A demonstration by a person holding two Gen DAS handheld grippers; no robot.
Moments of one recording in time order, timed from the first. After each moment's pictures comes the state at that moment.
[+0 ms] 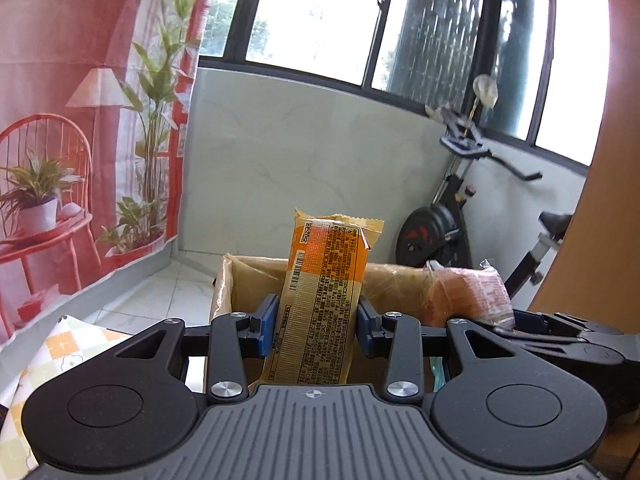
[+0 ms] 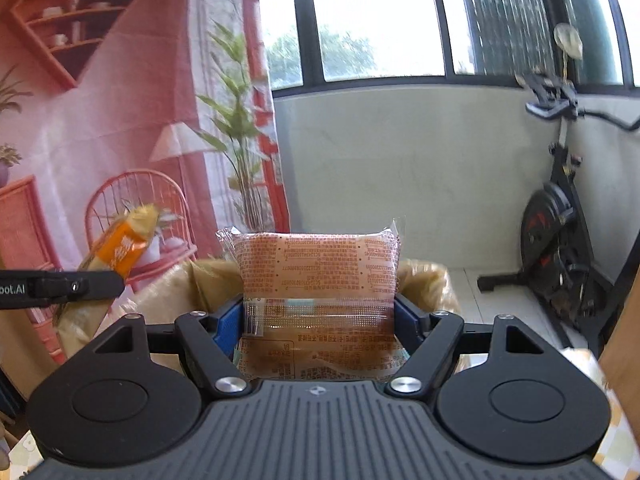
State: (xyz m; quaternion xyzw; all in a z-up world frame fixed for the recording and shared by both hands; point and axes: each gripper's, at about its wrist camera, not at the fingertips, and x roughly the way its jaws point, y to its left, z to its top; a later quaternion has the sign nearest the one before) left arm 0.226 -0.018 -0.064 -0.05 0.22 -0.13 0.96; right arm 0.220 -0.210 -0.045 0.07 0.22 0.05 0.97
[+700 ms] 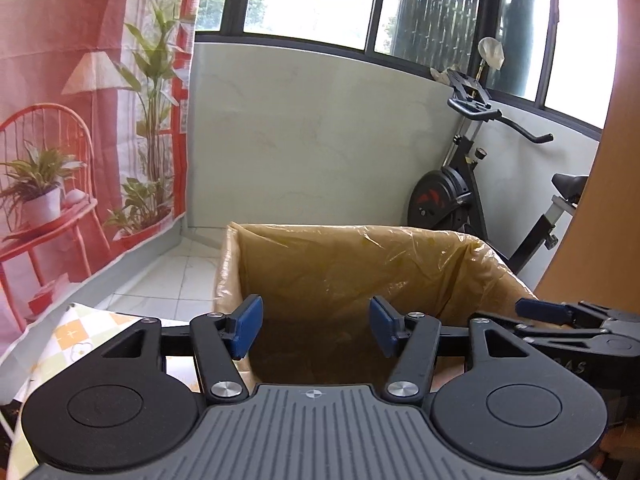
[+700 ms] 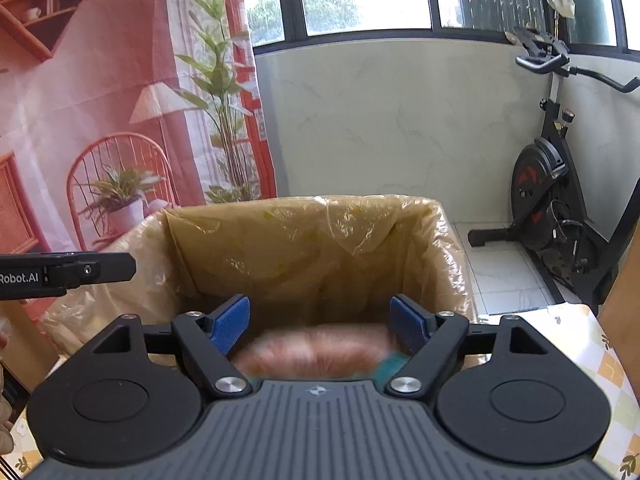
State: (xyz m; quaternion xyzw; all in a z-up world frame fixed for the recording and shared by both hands) left arm 0.235 -0.014 -0.064 -0.02 0.26 -0.13 0.96; right arm 0.224 -0.212 -0.070 0.08 0.27 0.03 0.96
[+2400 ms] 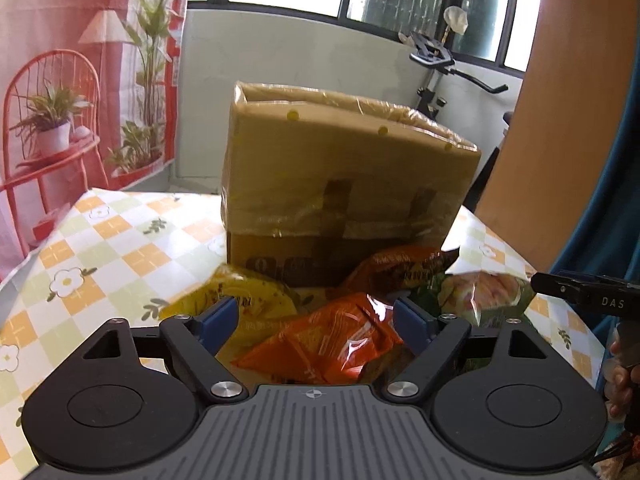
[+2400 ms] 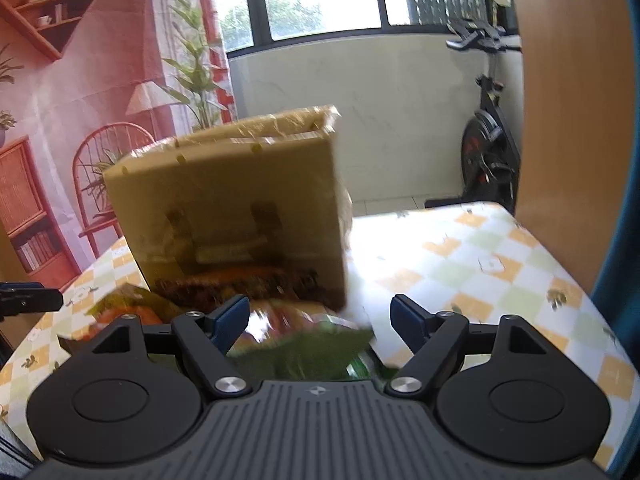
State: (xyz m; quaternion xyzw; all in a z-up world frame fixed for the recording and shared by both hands) left arm 0.058 0.023 -0.158 -0.02 0.30 -0.17 0.94; right arm -0.031 -0.232 -0.128 0.11 0.27 -0.02 0.96
